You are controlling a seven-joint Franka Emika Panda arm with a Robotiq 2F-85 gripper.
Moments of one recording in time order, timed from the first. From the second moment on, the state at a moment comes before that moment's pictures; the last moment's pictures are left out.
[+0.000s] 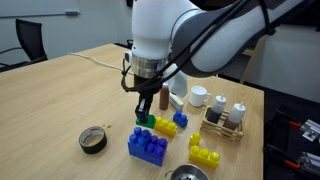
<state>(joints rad) 0.48 0.66 0.21 -1.59 -0.16 2.33 0.14</state>
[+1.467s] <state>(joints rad) 0.45 0.83 0.09 -1.55 -0.19 2.71 0.17</state>
